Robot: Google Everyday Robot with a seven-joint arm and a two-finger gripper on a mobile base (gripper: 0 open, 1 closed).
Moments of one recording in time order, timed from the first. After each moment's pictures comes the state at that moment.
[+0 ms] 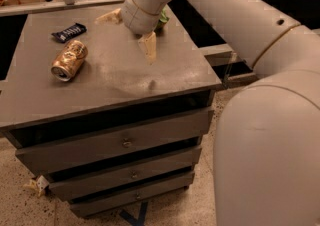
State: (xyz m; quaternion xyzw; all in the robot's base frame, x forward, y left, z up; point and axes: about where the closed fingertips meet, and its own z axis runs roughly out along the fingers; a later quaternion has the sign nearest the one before) arm 0.672 0.089 0.882 -0.94 0.21 -0.02 0.27
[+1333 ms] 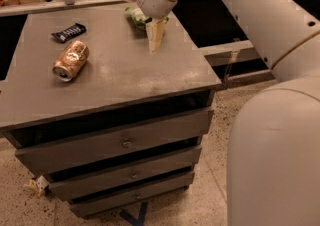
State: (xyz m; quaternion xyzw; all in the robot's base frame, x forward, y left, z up) arm 0.691 0.063 0.932 -0.89 0.29 0.00 0.36
